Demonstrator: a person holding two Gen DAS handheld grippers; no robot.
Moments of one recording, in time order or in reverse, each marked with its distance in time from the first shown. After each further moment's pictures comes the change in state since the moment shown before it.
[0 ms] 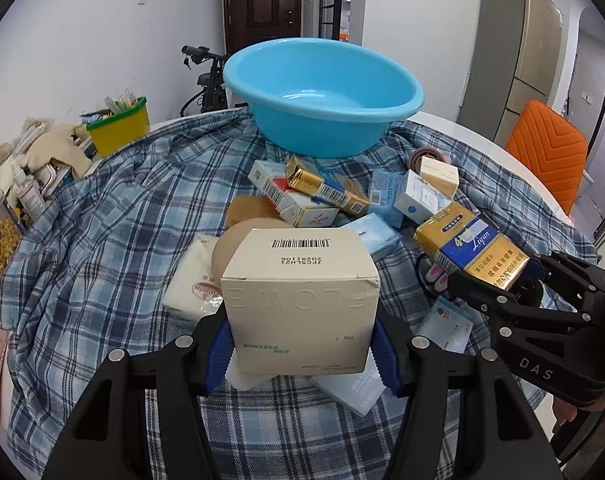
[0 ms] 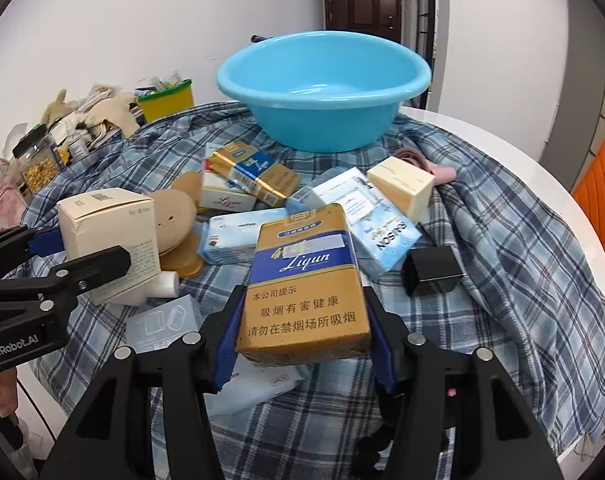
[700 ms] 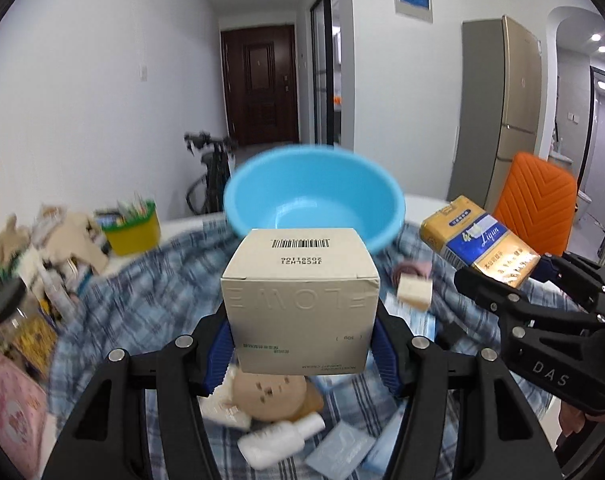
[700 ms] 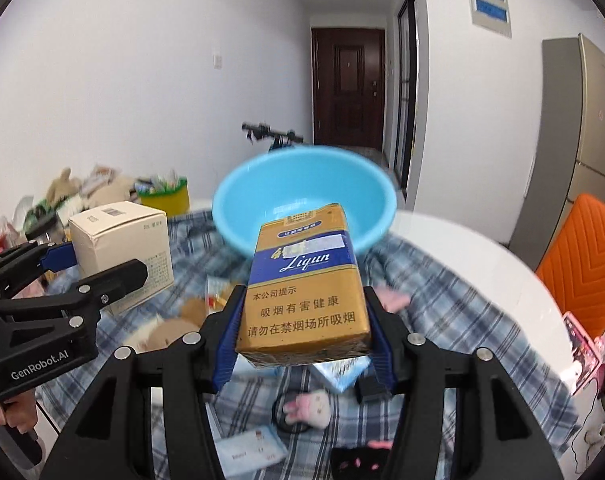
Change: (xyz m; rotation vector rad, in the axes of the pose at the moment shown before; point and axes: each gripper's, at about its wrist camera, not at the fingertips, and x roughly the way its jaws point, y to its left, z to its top) left arm -0.079 -0.014 0.090 0.042 -0.271 0.034; right arm -0.089 -0.005 0.086 -0.002 -0.278 -0.048
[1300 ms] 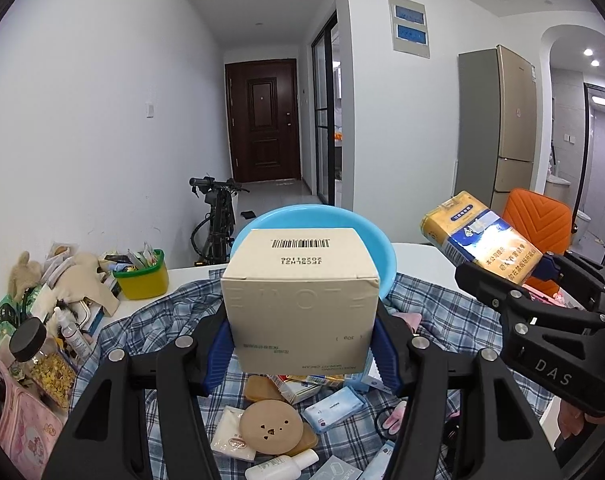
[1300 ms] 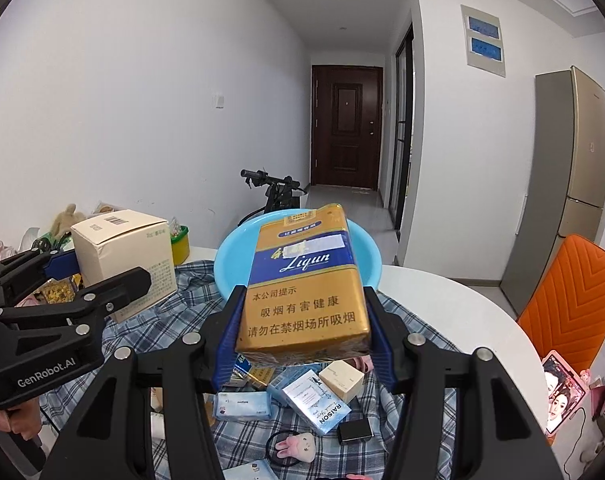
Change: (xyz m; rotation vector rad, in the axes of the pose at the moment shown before) left arm -0.031 -0.003 0.041 -0.002 -0.096 -0.004; right arm -0.028 0.002 0.041 -0.026 -0.114 -0.018
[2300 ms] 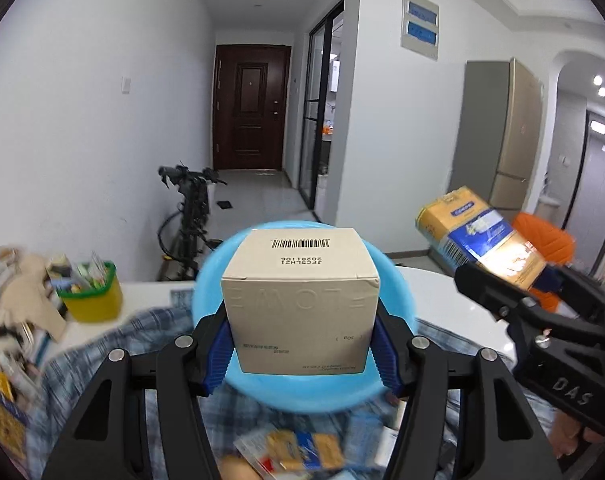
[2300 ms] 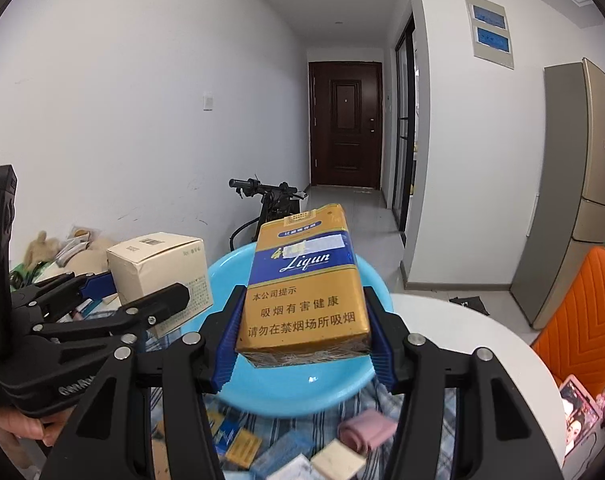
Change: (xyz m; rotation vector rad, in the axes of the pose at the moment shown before) left arm 0.160 0.030 0.066 -0.050 0.022 -0.071; right arm 0.119 -0.030 0.066 0.026 -0.008 0.012
